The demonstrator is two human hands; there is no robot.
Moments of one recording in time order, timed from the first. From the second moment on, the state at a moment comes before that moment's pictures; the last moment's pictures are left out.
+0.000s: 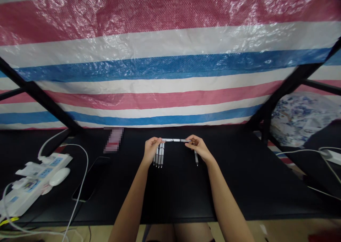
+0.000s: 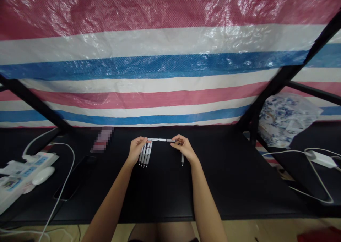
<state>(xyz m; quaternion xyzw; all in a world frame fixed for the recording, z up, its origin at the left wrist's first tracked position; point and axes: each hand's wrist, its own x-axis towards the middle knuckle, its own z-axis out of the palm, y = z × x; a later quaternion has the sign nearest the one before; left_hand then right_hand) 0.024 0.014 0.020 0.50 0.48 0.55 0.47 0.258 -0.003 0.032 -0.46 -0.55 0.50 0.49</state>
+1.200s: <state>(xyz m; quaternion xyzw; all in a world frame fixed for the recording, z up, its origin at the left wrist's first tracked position) 0.023 0.009 0.030 0.59 0.52 0.49 0.38 0.257 0.000 0.030 -0.48 -0.55 0.47 0.49</state>
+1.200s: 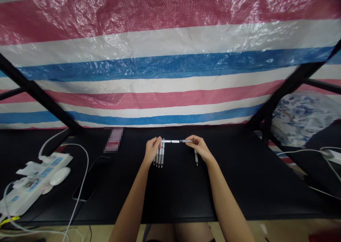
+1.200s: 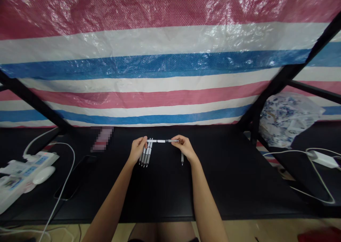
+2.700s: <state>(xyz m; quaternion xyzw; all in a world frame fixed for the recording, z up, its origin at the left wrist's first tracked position) 0.019 0.012 0.028 0.53 0.50 0.53 0.43 0.261 0.002 0.027 -0.48 -0.55 0.47 0.50</state>
